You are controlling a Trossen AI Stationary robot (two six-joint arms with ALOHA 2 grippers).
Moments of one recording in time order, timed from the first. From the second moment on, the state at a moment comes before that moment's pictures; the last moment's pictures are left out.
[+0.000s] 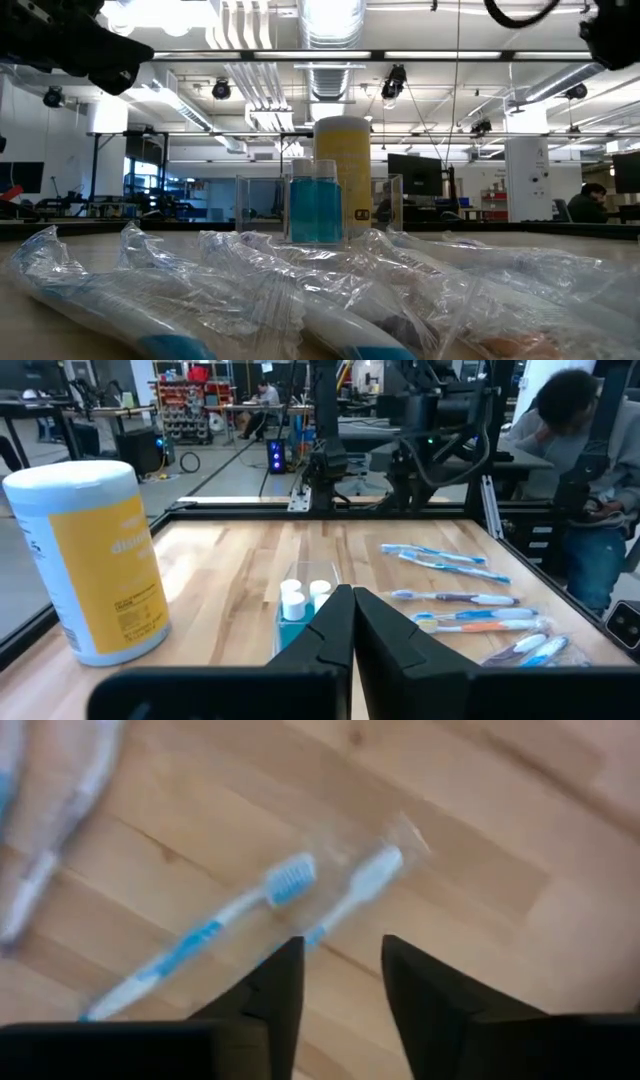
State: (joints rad) left arm -0.05 0.23 0.26 -0.15 -0.04 -0.01; right arm 0.74 1.47 0.98 -1.00 0.12 1.85
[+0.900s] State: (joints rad) left arm -0.05 0.23 0.26 -0.16 -0.04 -0.04; right arm 0.67 1.47 0.67 -0.63 0.10 1.91
